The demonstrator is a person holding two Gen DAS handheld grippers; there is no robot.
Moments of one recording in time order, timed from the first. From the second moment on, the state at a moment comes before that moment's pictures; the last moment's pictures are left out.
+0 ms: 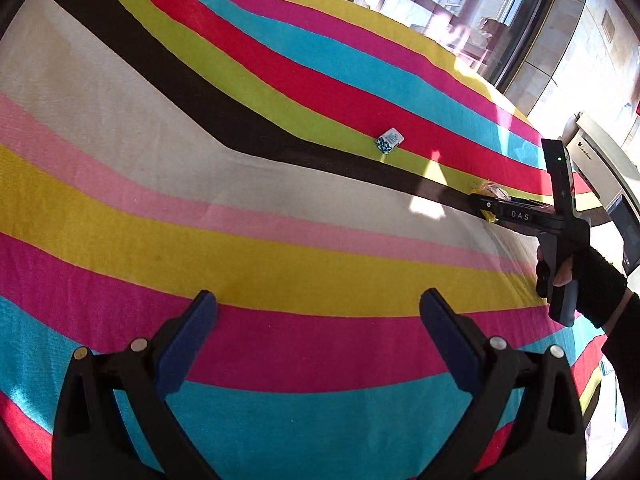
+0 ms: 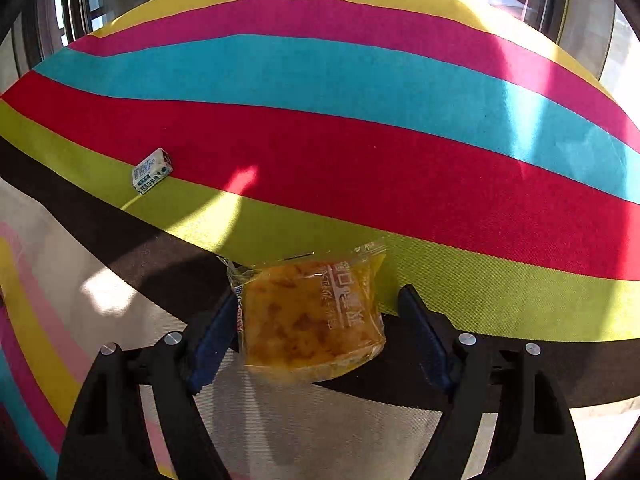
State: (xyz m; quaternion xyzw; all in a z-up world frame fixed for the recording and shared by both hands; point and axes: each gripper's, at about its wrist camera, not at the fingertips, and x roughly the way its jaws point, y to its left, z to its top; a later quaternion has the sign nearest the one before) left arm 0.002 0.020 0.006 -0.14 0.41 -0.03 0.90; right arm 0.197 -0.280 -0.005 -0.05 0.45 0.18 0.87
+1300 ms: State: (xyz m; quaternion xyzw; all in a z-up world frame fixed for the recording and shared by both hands) left arm 0.268 -0.074 0.002 -0.28 0.51 0.25 0.77; right arm 0.074 -0.232 -0.002 0.02 0.45 0.13 0.88
